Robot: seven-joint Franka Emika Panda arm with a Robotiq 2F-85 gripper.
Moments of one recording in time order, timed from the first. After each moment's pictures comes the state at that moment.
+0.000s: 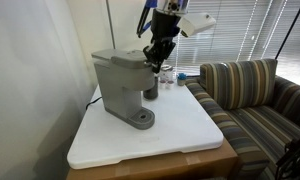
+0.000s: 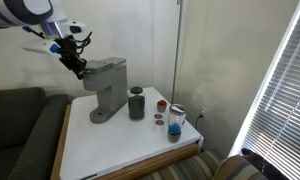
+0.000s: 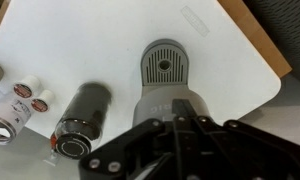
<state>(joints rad) 0.22 0.26 0.10 -2.09 -0.16 2.60 0.27</state>
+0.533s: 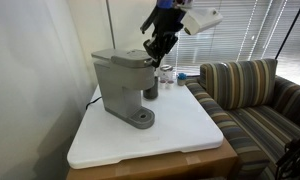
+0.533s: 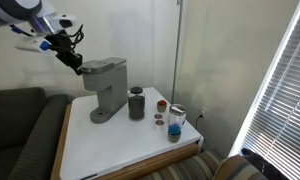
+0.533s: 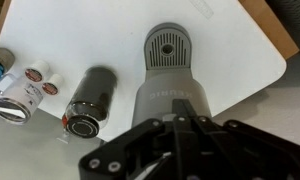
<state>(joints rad) 0.24 0.19 0.09 -2.17 -0.30 2.70 0.42</state>
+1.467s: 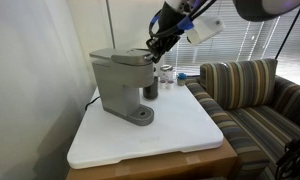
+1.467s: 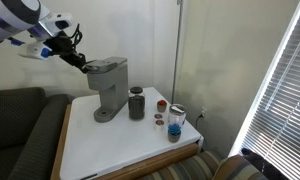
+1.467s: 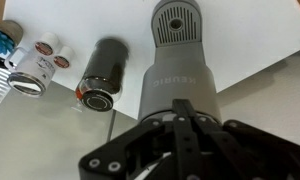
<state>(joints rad) 0.26 0.18 0.00 -2.23 -0.67 2.90 0.76</state>
